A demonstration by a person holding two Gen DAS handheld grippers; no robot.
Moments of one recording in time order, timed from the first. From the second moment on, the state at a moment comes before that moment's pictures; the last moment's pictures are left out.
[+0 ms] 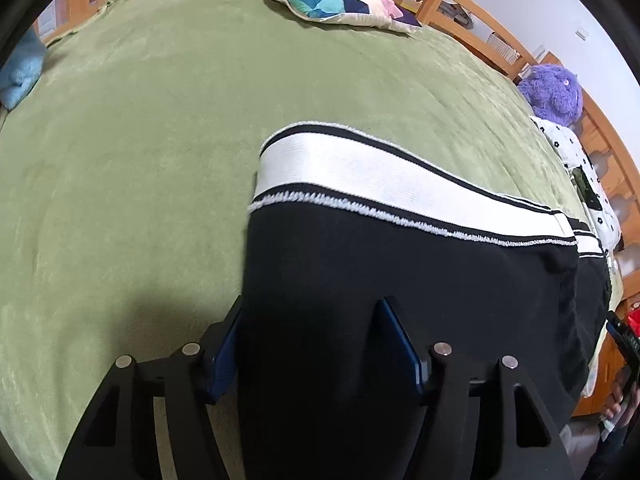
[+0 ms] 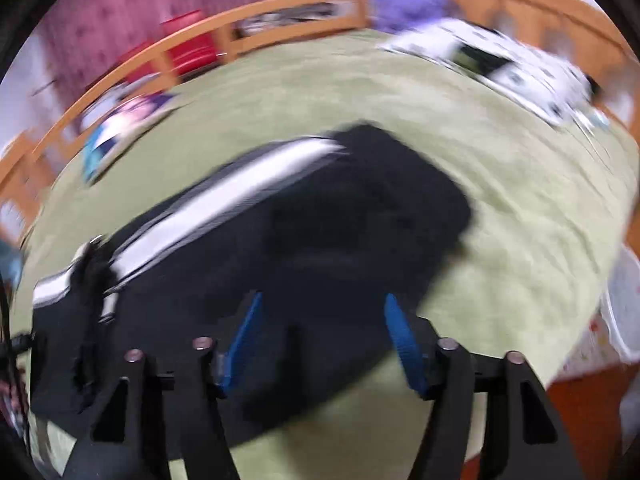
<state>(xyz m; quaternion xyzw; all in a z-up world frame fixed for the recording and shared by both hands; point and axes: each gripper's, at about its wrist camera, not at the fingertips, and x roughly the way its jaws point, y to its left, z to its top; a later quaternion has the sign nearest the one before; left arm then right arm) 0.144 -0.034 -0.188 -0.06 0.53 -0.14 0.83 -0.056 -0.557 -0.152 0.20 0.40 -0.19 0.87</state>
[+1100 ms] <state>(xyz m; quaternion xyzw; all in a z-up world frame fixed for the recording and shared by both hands) 0.145 0.068 -0.065 -0.08 0.45 -0.16 0.88 -0.007 -0.490 -0.068 0.29 0.27 -0.13 0.91</state>
